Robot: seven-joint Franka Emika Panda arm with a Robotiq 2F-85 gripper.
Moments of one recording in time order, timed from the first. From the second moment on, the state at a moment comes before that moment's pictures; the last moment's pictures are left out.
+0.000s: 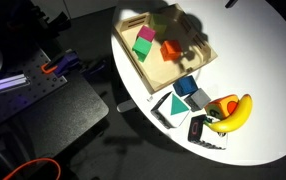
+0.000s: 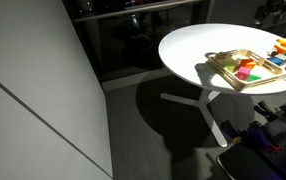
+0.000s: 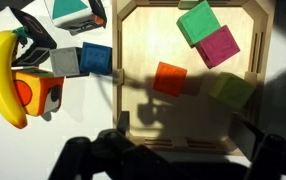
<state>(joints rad) -0.24 0.29 -0.25 -1.89 -0.06 2.04 -0.24</state>
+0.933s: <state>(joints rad) -0.21 0.48 -0.22 -1.89 -0.07 2.12 0.05</state>
